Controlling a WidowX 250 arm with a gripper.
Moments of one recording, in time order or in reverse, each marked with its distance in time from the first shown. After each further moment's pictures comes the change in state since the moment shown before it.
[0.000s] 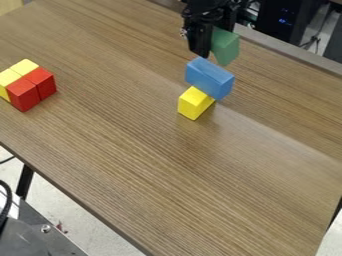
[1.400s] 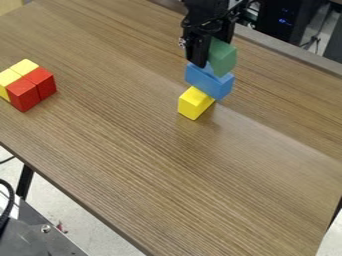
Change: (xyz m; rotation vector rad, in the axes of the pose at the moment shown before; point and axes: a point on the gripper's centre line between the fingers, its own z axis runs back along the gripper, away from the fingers) arm -0.006 0.009 -0.008 0.045 -0.030 -0.014
